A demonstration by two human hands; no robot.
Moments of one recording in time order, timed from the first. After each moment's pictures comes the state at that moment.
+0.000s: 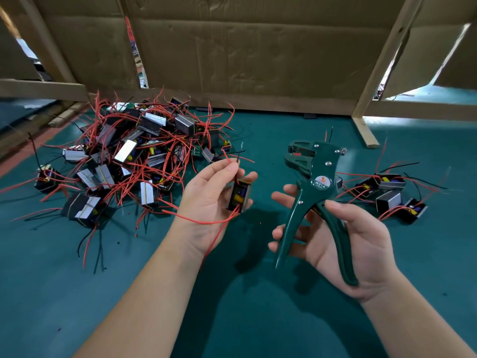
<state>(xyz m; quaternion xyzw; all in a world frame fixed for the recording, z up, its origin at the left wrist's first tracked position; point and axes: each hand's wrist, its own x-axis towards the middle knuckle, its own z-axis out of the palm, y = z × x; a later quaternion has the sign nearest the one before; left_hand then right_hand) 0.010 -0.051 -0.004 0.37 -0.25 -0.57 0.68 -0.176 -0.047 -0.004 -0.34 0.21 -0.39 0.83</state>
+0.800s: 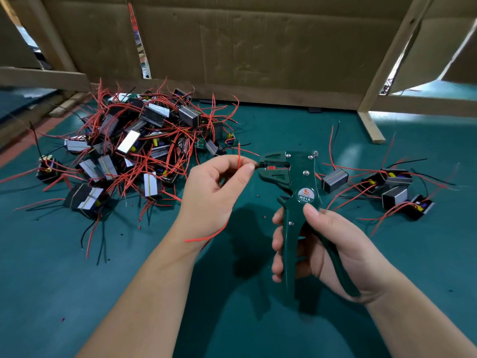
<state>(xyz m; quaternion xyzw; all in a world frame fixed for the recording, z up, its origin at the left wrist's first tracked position) 0.020 -0.048 -0.011 0.48 -0.52 -0.32 0.63 -0.170 -0.040 -0.010 -0.44 0.25 -0.29 0.81</state>
